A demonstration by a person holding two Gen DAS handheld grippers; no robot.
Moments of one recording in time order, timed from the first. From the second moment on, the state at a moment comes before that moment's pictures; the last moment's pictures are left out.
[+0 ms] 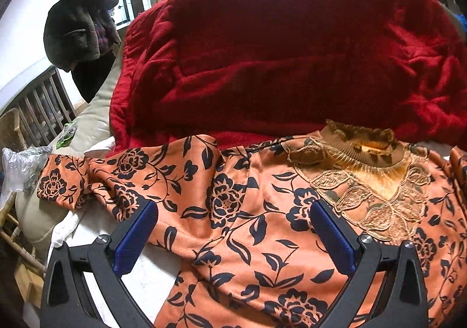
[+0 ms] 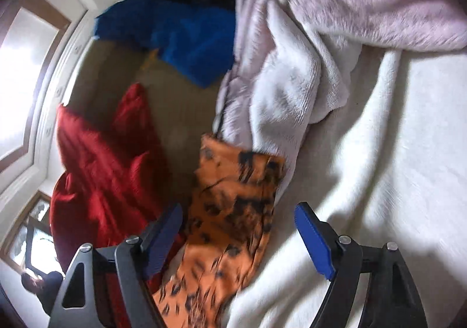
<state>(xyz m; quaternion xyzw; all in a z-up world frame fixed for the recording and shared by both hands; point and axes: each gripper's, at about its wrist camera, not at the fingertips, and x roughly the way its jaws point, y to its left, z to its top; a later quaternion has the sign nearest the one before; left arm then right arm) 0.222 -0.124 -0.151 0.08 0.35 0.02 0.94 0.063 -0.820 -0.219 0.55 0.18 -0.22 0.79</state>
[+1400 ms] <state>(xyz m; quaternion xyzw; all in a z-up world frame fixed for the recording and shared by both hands) 0.206 0.112 -0.115 -0.08 0.35 0.22 0.91 0.297 -0.176 -0.238 0.19 0.47 0.15 0.85</state>
